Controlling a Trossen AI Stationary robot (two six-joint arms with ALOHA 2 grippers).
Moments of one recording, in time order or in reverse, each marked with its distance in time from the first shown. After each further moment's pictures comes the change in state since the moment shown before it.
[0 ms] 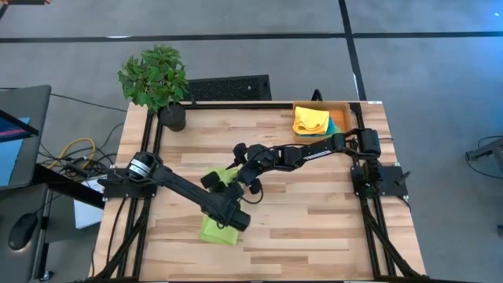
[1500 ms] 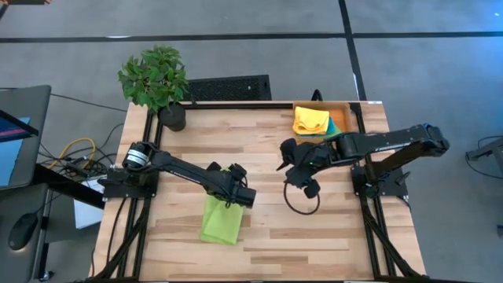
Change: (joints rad) left arm 0.163 -0.067 -0.051 0.176 0.093 -0.070; right arm 0.172 -0.662 0.000 -0.978 0.153 0.176
